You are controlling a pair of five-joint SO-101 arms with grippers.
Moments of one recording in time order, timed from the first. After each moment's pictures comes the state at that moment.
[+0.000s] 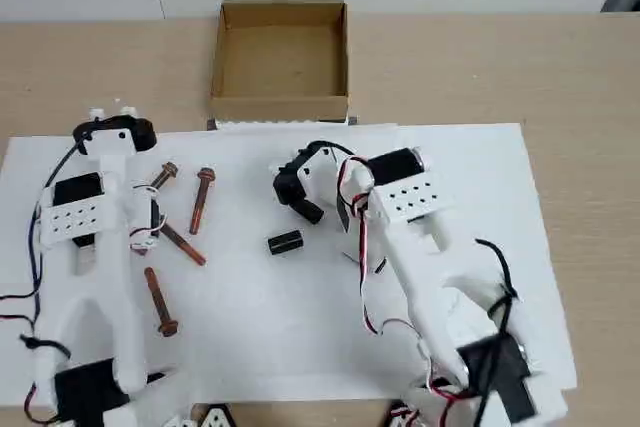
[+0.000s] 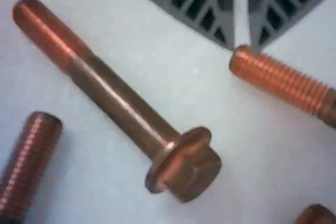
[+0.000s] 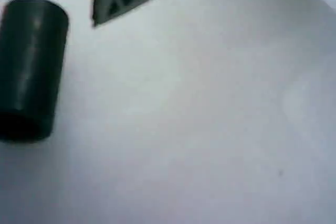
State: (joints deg) left arm -19.4 -13.6 34.4 72.7 -6.0; right arm -23.6 -6.0 21.4 84.0 32.8
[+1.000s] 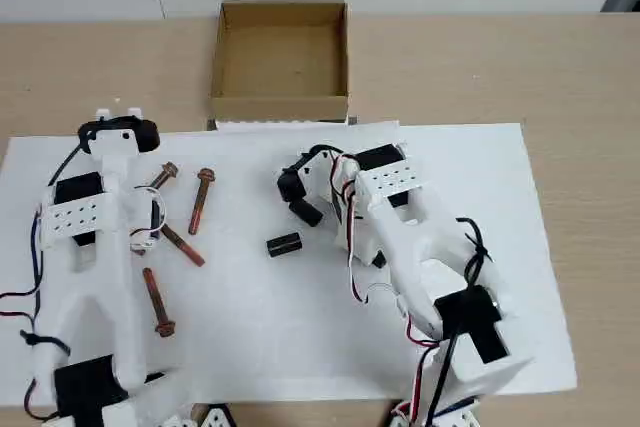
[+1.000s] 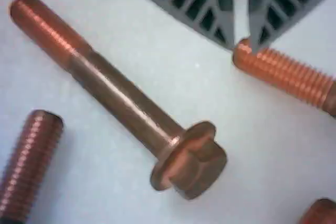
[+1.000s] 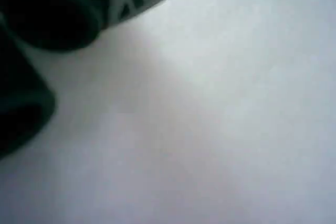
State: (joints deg) left arm -19.4 -12.7 34.4 72.3 -7.5; right arm -22.9 8.6 18.6 76.0 32.8
